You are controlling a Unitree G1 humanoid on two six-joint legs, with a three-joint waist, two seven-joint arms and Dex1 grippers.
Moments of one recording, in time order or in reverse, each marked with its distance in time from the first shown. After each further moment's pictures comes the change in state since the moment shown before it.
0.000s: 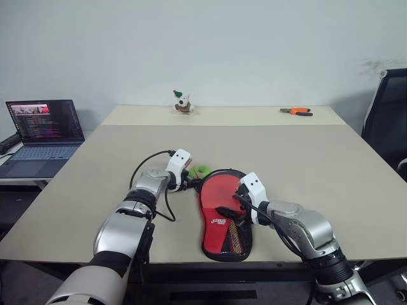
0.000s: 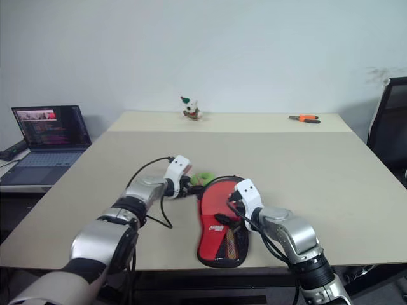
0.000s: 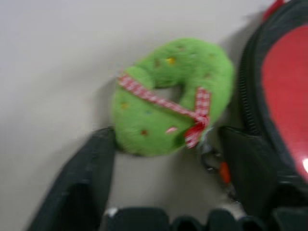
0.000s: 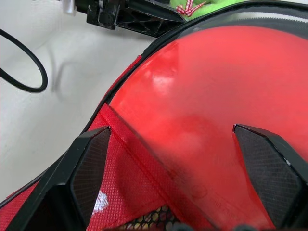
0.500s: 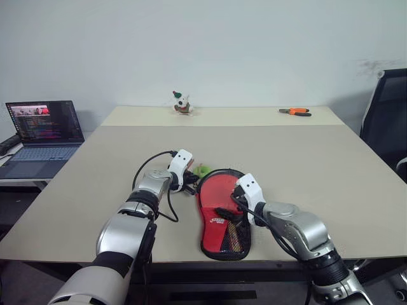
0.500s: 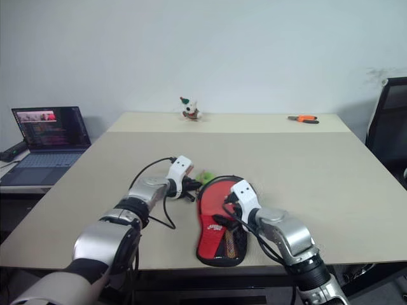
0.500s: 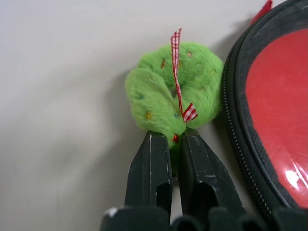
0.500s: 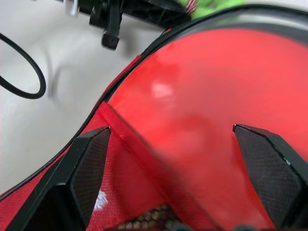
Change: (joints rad) left arm 0.006 -0.012 0.030 0.006 0.013 -0.013 0.030; right arm -0.020 0.025 0.053 0.052 -0.057 -0.043 -0.005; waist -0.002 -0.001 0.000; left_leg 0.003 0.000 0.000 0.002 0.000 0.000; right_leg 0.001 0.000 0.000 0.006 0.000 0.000
